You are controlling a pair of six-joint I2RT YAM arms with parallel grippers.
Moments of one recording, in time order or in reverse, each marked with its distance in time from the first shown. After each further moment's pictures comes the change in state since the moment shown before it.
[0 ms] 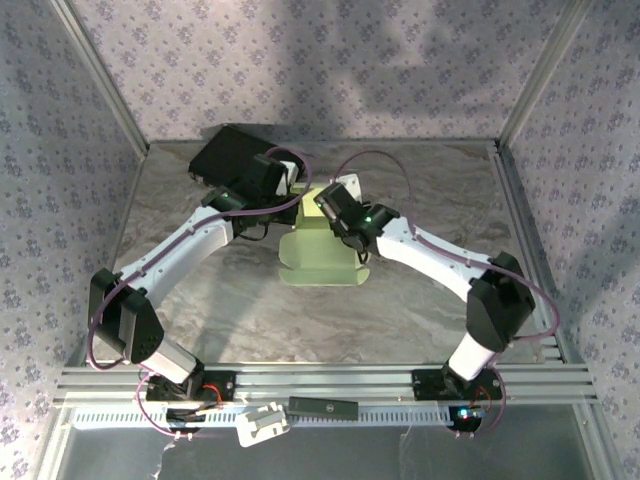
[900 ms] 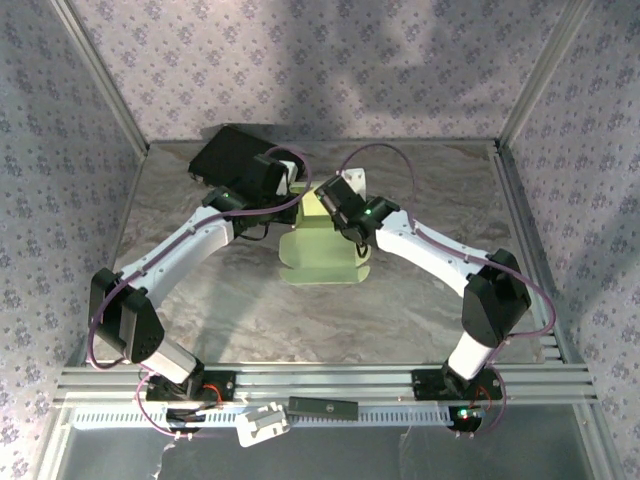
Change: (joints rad) left arm -0.003 0.003 -0.003 0.011 -0.015 -0.007; right arm -0.017 0.063 0.090 -0.068 0.055 0.104
